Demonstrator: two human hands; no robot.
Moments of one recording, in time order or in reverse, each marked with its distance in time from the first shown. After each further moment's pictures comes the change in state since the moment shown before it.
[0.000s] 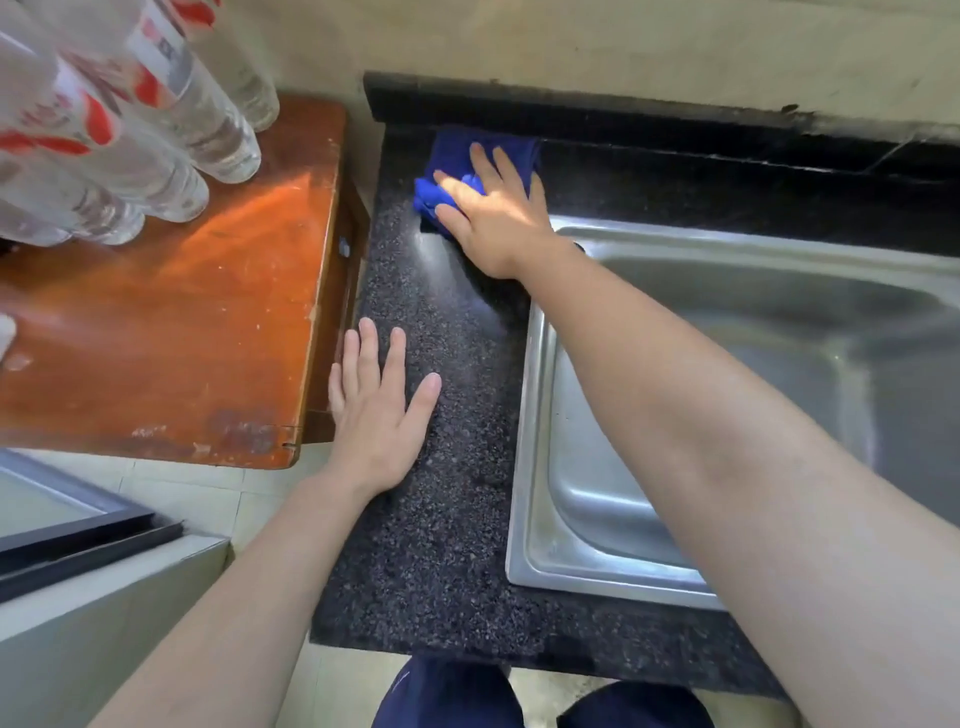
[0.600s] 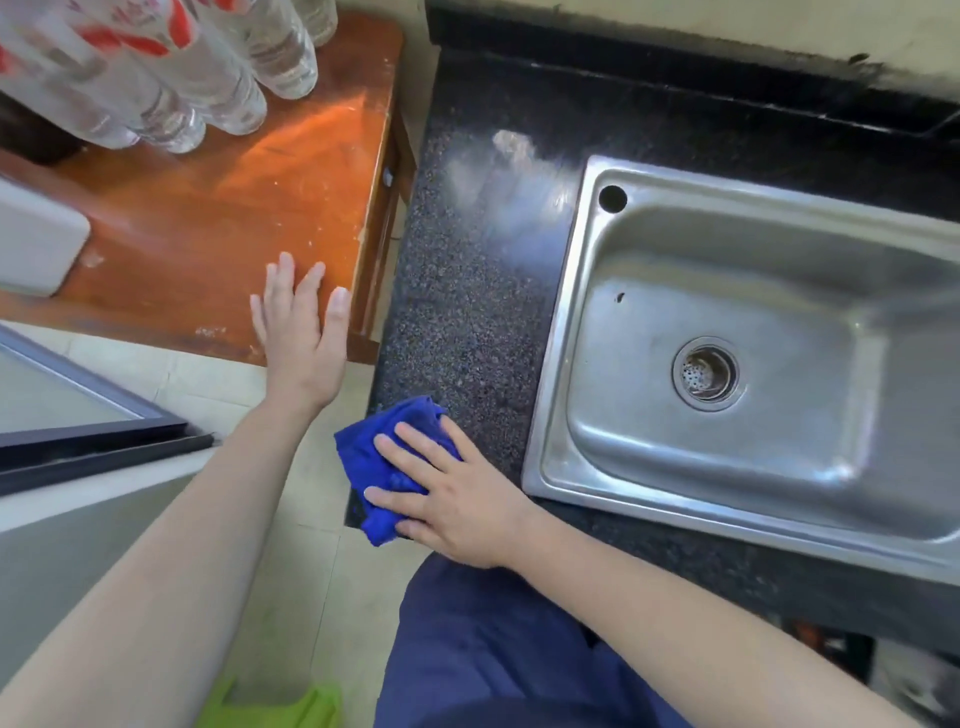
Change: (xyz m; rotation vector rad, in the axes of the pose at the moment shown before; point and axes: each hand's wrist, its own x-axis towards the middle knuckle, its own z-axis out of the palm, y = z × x) left_hand -0.026 -0.077 -0.050 -0.125 0.299 -0.147; right_hand -0.279 -0.090 0.148 -0.056 -0.098 -0.756
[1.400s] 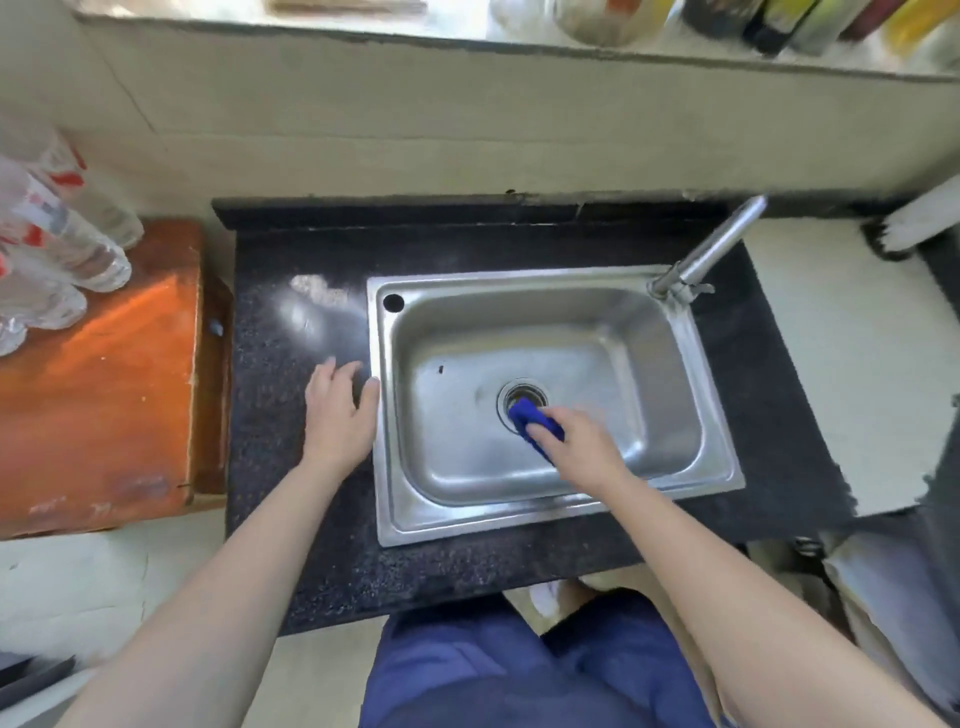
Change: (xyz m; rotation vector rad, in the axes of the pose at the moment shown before) left_hand -0.045 0.184 0.050 -0.208 -0.301 0.190; right_hand -0.217 0.104 -0.137 0.494 0.314 1.271
